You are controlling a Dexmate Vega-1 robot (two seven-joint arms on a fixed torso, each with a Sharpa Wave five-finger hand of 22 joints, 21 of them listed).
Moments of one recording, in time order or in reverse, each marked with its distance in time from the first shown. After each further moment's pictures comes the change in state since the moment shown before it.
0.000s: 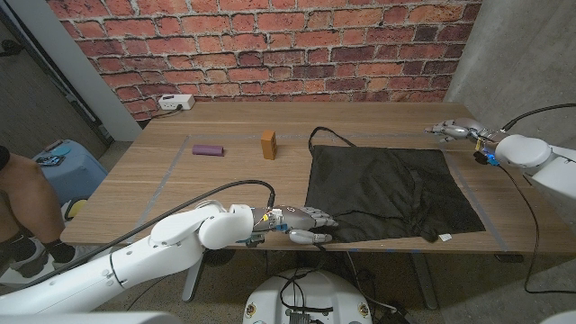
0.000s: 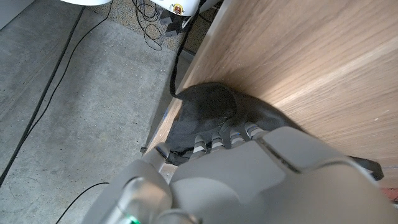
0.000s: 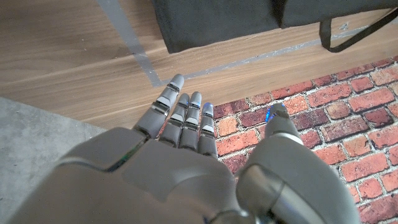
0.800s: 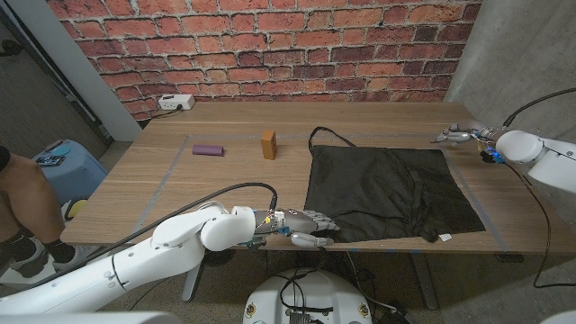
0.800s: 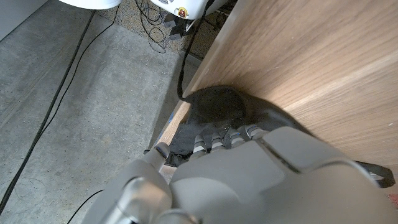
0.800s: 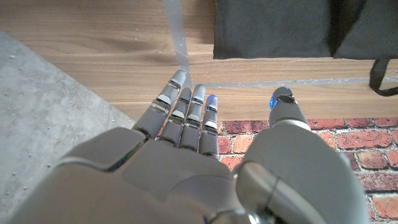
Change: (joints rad) left arm 0.003 -0.008 0.009 -0.008 0.005 0.008 -0.020; left_hand 0.000 0.000 0.000 0.000 0.000 0.005 -0.005 0.000 0.000 0.004 -0.004 0.000 0.000 0.000 0.000 0.000 -0.002 0.000 0.000 0.000 -0.003; right arm 0.088 -0.020 -0.098 -0.004 -0.198 -0.138 0.012; right_hand 0.174 -0.078 0.001 -0.008 0.046 0.131 -0.066 0.025 0.000 0.115 -0.057 0.040 0.006 0.096 -0.010 0.000 0.000 0.068 -0.021 0.000 0.000
